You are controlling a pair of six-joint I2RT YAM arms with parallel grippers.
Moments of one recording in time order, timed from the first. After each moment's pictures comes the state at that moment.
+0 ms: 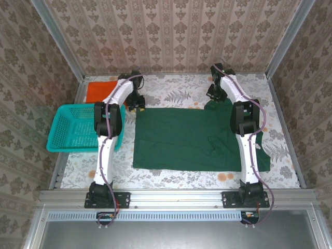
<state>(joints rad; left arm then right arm) -0.28 2.49 2.22 -1.23 0.03 -0.38 0.10 2.49 2.29 -1.13 0.10 0.66</state>
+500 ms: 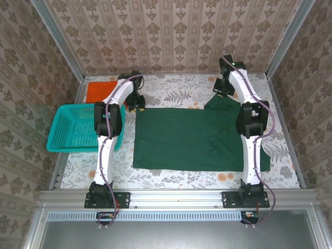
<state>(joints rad) -0.28 2.49 2.22 -1.23 0.03 -0.38 0.05 2.36 2.30 -1.25 0.04 0.48</state>
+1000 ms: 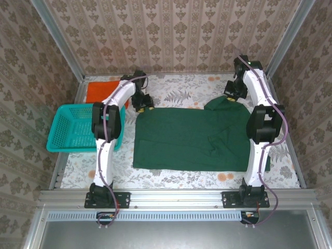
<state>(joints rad) -0.34 2.31 2.02 -1.06 0.24 -0.46 -0.05 2.17 2.10 -1.31 -0.06 0.39</state>
